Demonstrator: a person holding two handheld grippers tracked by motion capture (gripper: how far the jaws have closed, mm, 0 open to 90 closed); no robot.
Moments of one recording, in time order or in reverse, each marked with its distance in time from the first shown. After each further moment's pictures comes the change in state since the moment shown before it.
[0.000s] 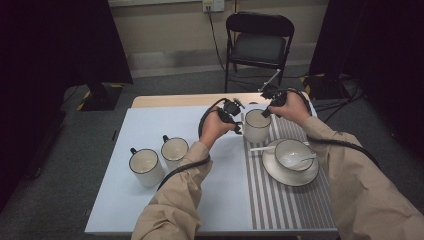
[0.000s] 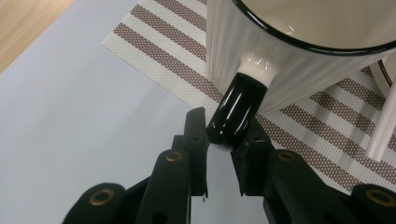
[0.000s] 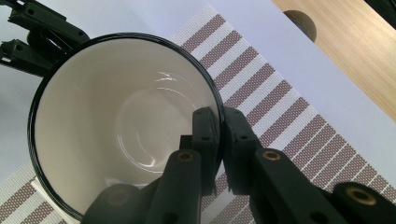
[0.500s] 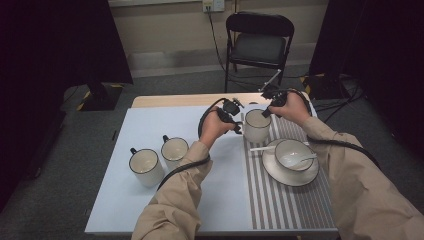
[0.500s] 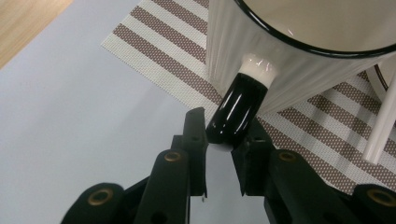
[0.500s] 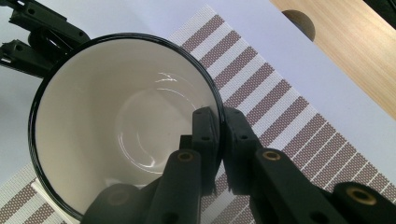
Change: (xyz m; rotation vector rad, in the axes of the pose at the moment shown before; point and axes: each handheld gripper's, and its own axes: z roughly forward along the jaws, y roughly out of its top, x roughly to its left) left arm 0.002 -0.001 0.000 -0.014 -0.012 -0.016; right arm 0.000 -0.002 0.000 -0.010 -0.001 0.008
